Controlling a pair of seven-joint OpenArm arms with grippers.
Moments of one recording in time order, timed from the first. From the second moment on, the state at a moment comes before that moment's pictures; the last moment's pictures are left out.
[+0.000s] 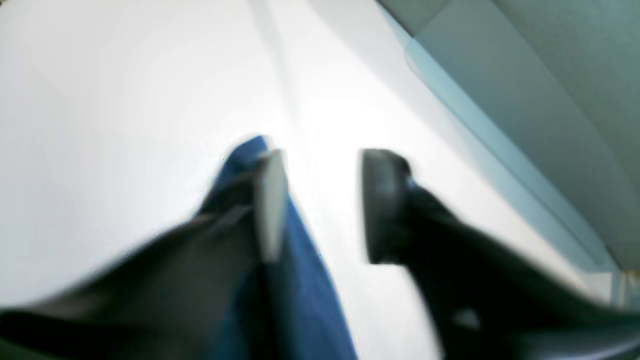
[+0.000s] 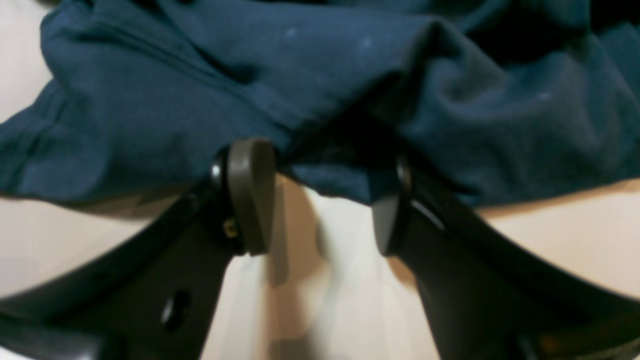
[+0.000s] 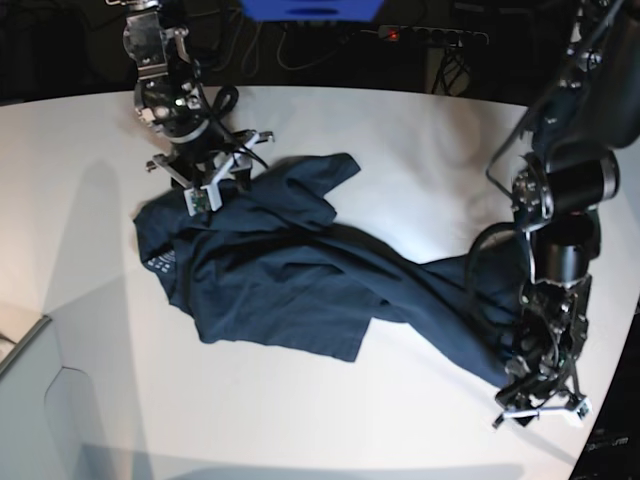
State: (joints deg) left arm -42.7 -10.5 -15.1 28.8 -27.3 0.8 6.2; right arm -15.7 2.4 -2.7 78.8 -0.5 9.9 -18.2
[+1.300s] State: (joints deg) left arm -7.7 -10.9 -22.7 50.7 -37.9 -0.1 9.4; right arm -15.9 3.8 -2.7 79.0 0.2 10.4 -18.3
